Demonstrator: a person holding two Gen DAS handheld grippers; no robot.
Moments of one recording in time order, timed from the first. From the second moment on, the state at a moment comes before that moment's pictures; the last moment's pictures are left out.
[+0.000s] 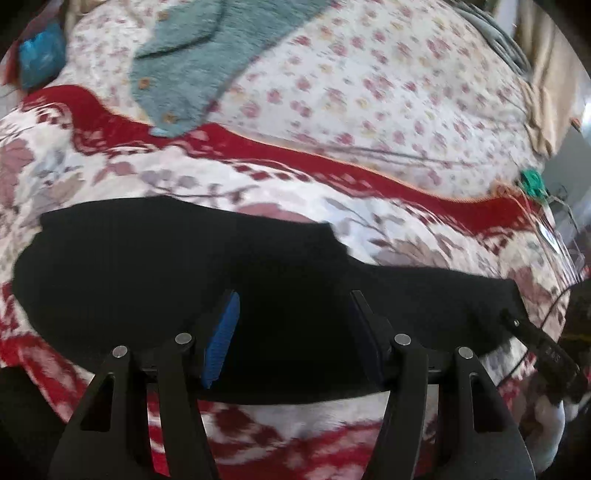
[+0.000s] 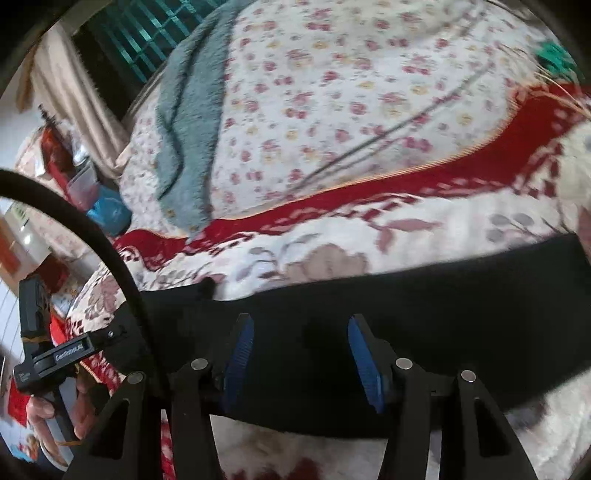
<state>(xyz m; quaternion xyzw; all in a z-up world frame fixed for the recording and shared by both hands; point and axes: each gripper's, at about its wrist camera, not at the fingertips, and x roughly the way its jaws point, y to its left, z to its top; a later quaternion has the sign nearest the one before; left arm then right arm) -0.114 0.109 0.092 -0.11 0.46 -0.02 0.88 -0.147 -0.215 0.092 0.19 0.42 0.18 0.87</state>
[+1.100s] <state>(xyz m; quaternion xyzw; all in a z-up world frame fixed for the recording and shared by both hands) 0.002 -0.117 0.068 -0.02 0.53 -0.33 0.78 -0.183 -0.388 0.052 0.44 0.38 0.05 0.81</state>
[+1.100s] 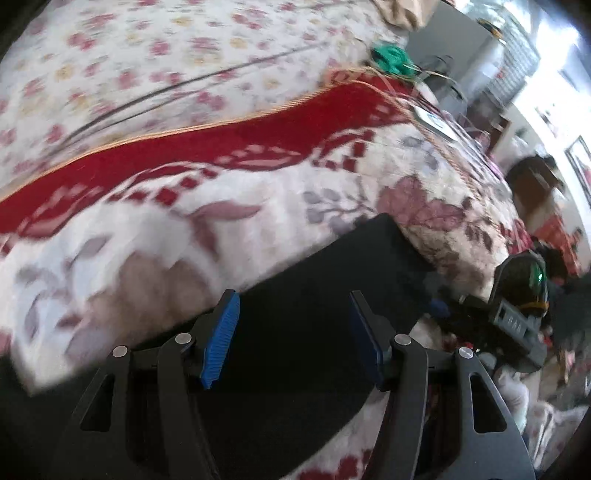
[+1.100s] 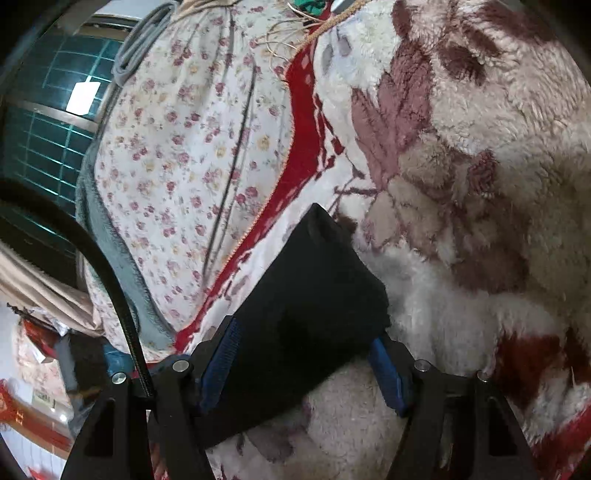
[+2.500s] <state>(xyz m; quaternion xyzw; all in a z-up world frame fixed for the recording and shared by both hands) 0.020 -0.230 0.019 0.19 0.54 -0.55 0.61 -0.187 -0.391 0.051 0.45 0.34 0.06 0.82</state>
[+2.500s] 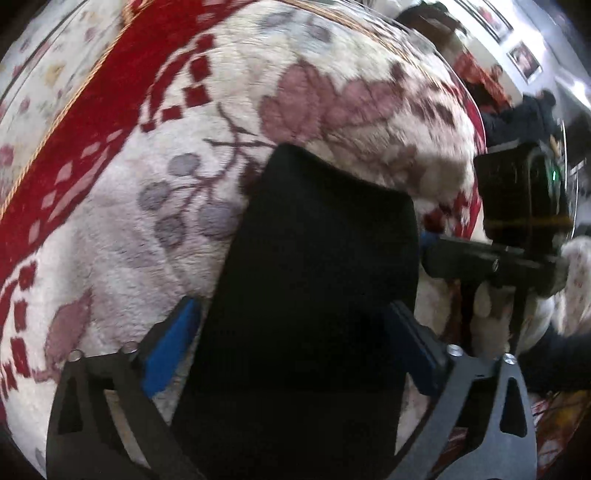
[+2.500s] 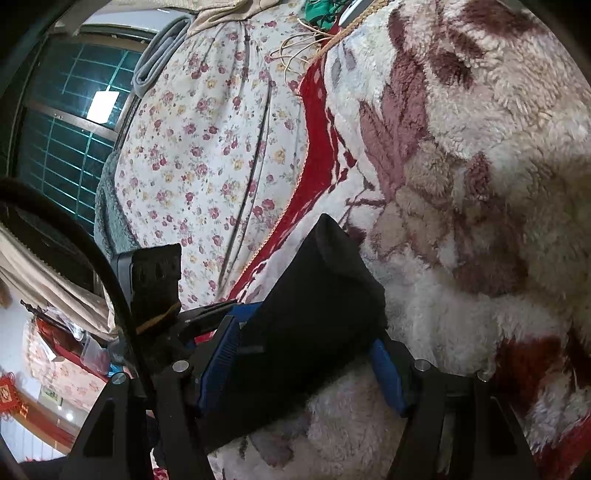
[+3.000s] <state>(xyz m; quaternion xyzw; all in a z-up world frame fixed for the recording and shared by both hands) 0.041 -0.210 0.017 0.11 0.54 -0.58 0.60 -0.185 -0.391 0.051 0.44 0.34 0.06 0.83</state>
